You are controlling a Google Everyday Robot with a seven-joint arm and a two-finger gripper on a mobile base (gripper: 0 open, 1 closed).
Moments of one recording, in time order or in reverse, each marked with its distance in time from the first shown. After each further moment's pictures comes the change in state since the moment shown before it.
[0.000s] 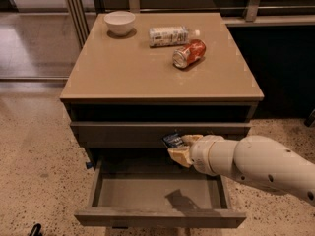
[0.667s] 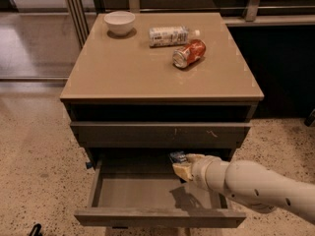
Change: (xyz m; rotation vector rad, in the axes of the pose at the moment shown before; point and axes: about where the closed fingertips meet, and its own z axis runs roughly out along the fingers) arm 0.087 -0.018 0.055 0.050 0.037 0.148
